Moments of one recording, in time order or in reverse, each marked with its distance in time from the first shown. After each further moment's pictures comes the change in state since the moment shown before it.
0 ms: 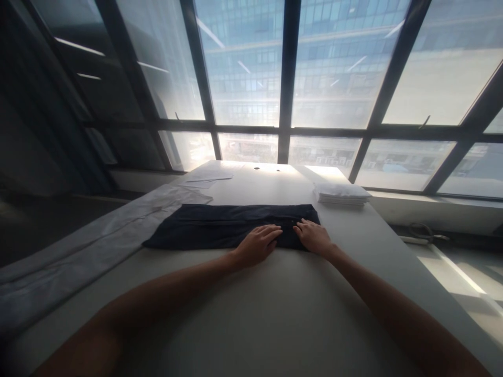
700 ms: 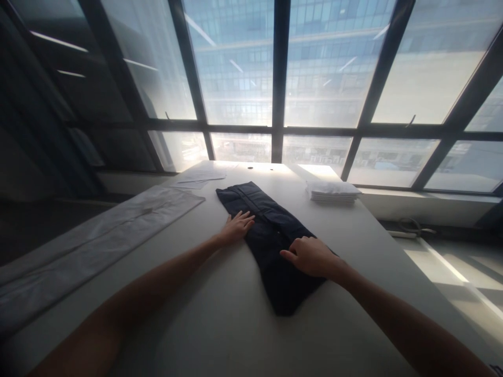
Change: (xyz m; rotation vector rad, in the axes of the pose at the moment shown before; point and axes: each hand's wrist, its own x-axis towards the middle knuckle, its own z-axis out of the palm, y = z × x) left_hand 0.008 -0.077 -0.013 0.079 -0.350 -0.555; right_hand -0.074 -0.043 -0.076 0.246 -0.259 -0.097
